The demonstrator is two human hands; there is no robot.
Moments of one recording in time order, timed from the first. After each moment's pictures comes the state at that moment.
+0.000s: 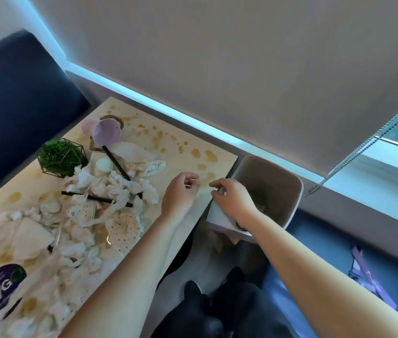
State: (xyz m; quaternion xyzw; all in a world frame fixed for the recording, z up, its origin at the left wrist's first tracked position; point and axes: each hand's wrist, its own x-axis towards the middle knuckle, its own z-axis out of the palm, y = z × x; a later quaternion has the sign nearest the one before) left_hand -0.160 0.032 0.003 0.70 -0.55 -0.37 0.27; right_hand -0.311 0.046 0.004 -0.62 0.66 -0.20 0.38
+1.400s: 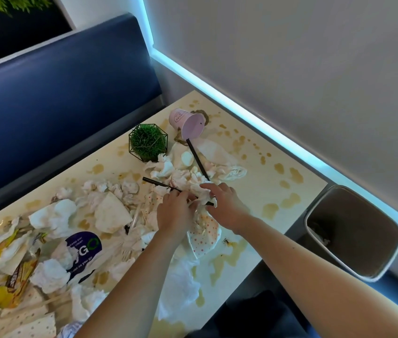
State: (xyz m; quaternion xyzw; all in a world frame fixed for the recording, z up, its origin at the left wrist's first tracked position) left_hand 0.049 0.063 -0.023 0.81 -0.56 -0.15 0.08; right_hand -0.097 0.017 -0.011 -0.77 0.52 -0.07 0.37
